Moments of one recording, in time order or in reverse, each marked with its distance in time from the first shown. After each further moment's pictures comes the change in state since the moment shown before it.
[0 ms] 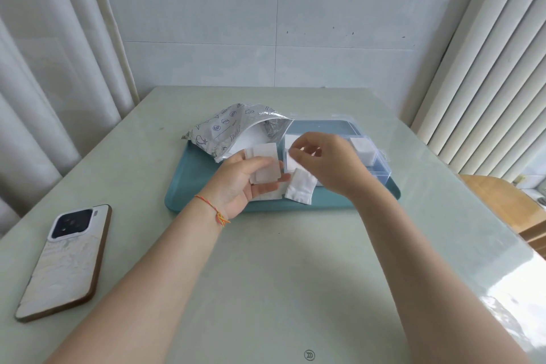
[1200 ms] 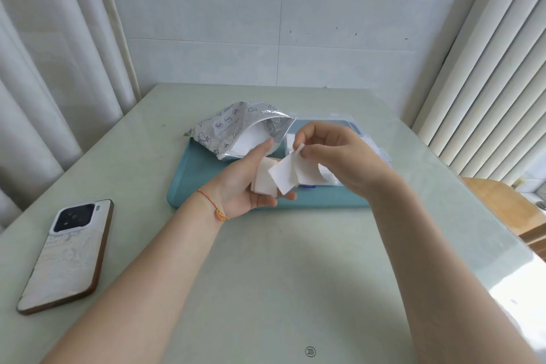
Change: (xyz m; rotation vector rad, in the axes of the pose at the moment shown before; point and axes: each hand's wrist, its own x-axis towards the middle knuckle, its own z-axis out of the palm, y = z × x) left_hand -0.009 0.009 0.002 0.224 -0.214 -0.225; right_hand -0.008 -0.012 -0.021 0.680 -0.277 -0.022
